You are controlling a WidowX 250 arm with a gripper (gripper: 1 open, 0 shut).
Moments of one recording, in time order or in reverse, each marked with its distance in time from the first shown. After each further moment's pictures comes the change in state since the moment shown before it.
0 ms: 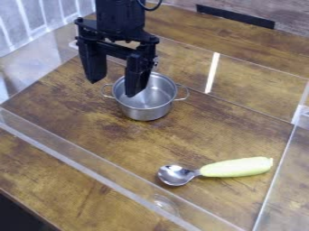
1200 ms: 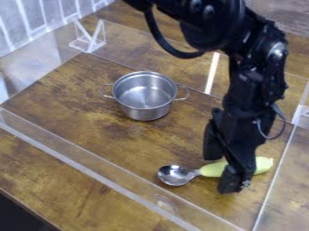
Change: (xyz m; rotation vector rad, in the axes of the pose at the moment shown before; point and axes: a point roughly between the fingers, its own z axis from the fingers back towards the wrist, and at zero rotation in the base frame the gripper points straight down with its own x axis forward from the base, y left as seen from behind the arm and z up) arm 0.042 -0.132 -0.105 0.068 -0.035 -0.815
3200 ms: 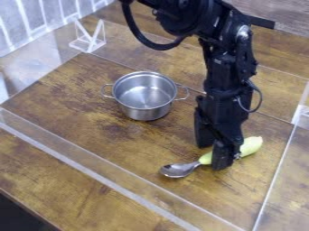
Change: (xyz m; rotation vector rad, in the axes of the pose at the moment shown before) arm 0.001 0.042 -0.002 -0.046 -0.099 0.127
